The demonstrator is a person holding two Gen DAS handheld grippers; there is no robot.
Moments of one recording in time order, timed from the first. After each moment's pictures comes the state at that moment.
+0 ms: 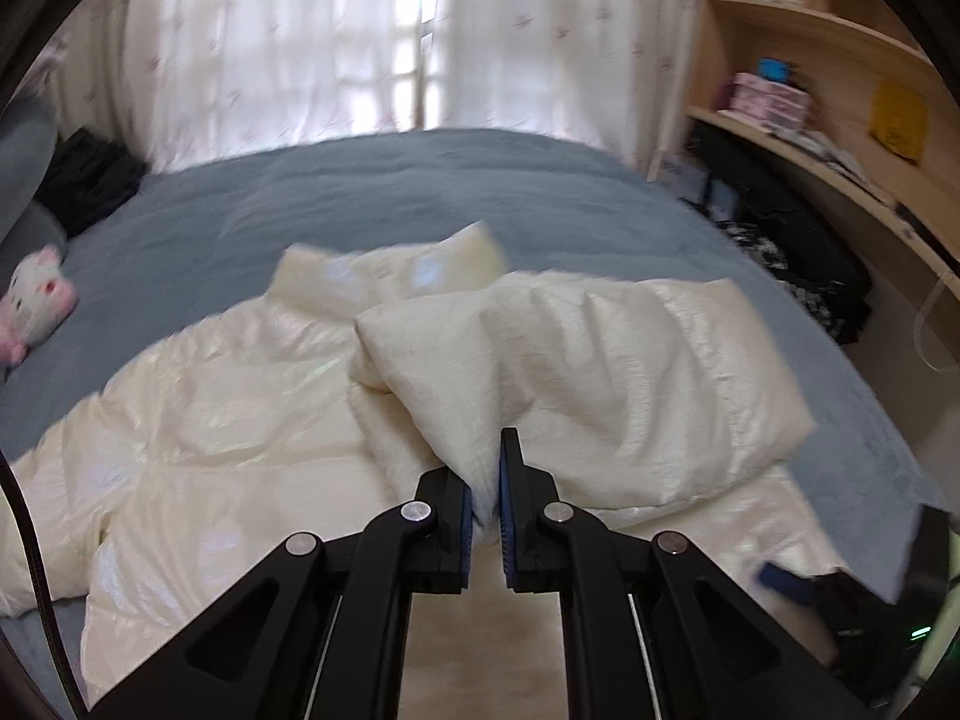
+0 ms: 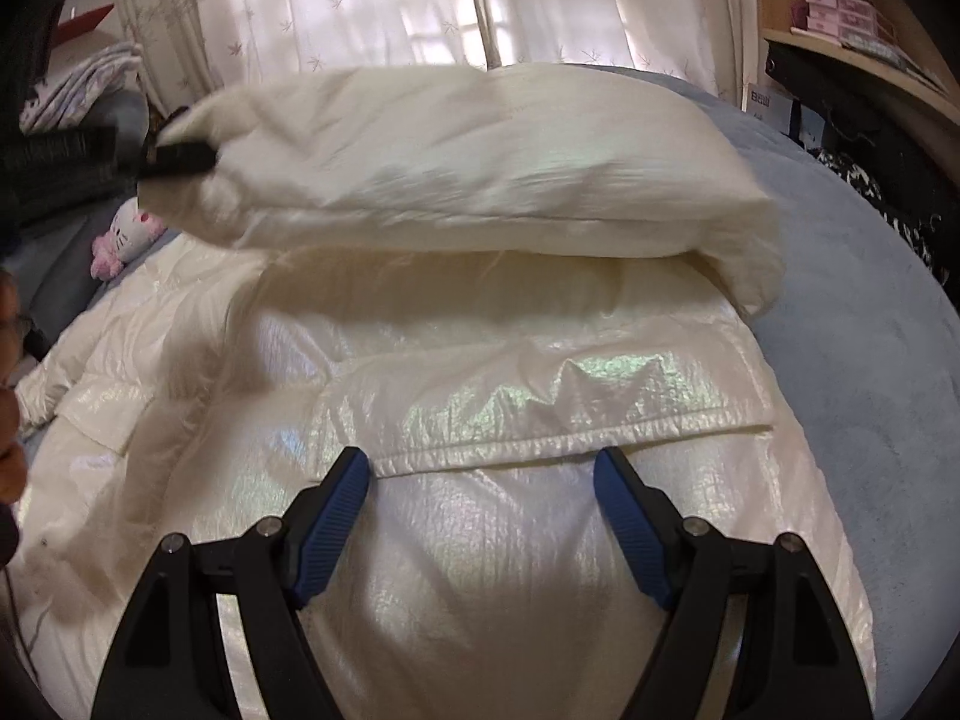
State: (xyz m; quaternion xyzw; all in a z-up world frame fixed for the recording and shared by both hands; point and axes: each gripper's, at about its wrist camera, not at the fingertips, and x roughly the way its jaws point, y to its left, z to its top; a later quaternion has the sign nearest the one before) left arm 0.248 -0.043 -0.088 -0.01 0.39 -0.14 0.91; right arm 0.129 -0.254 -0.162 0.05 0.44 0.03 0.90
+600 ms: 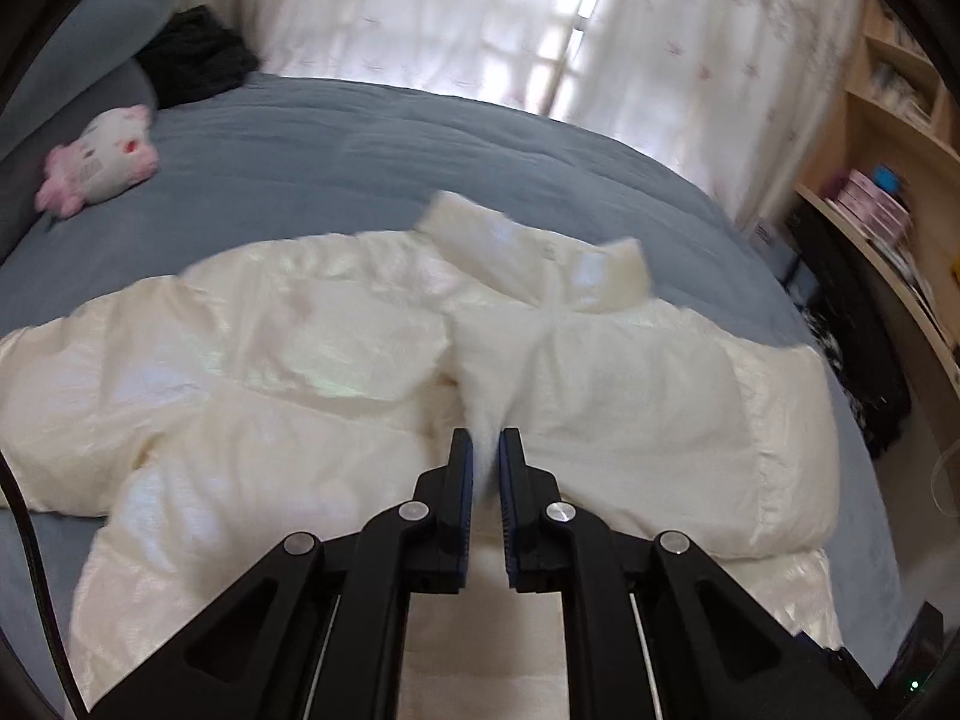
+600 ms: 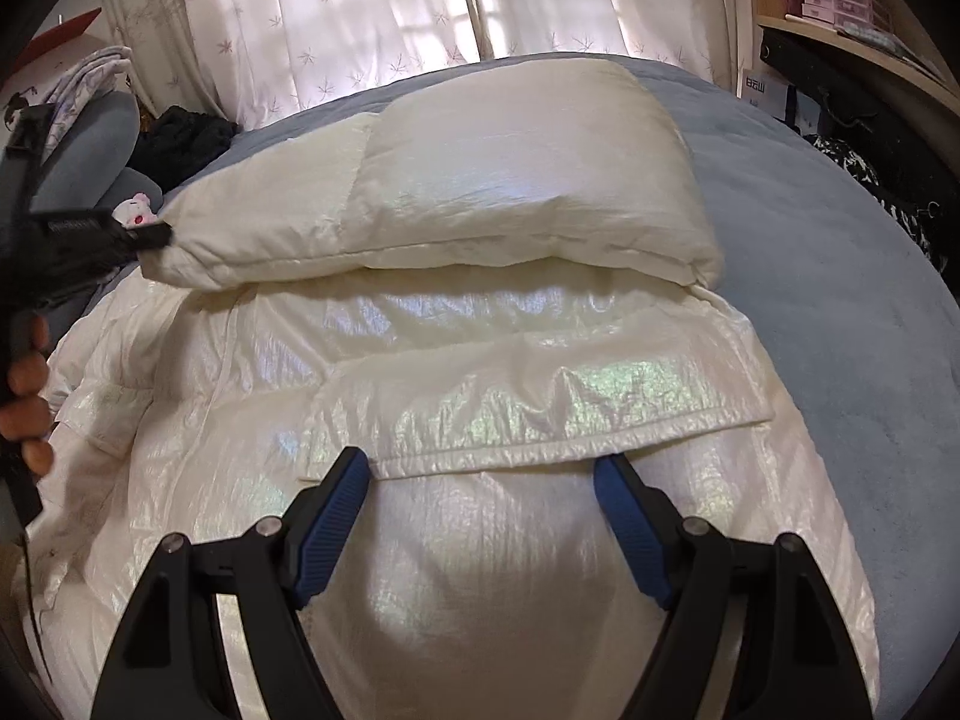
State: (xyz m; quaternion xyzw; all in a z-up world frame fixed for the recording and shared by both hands) left arm 0.266 0.047 -0.115 -0.13 0.41 -0.04 0.90; right arm 0.133 -0.253 -0.165 0.05 0.45 0.02 0.89
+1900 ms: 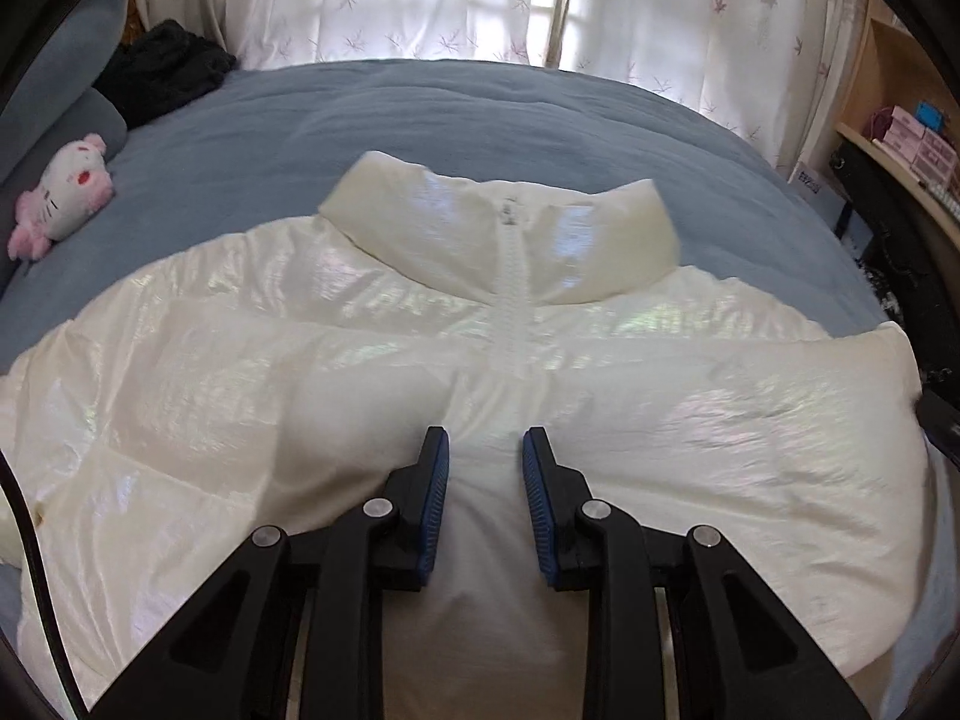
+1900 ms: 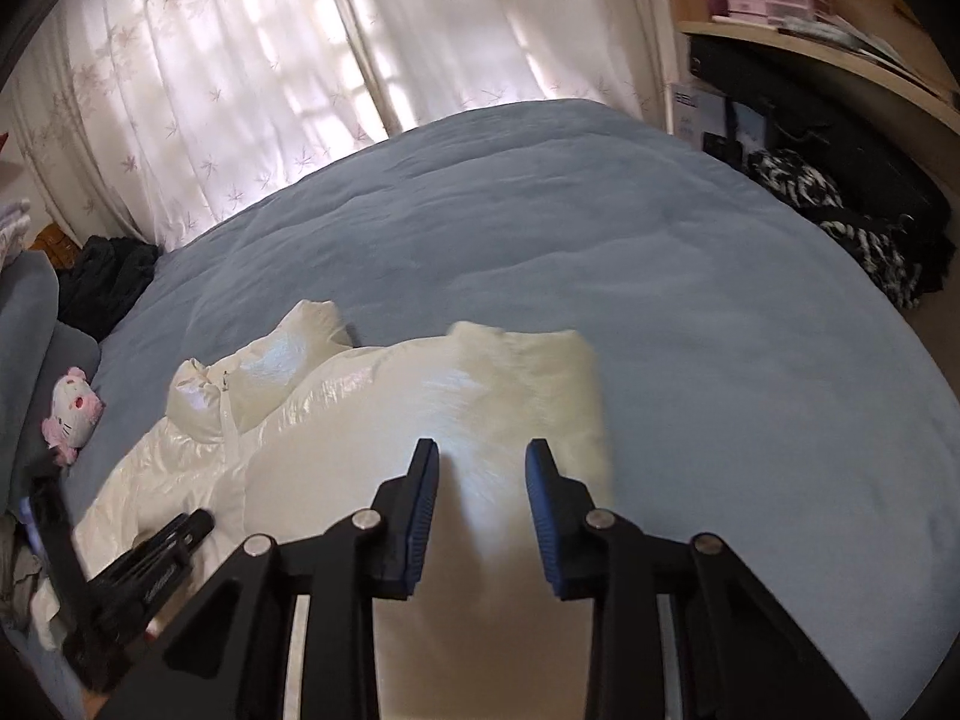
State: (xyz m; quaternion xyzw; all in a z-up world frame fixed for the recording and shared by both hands) left arm 0.360 -0.035 -0.157 -0.07 0.44 -0.01 0.89; right arm 0.310 -0.318 -0.100 0.10 0.41 -0.07 0.90
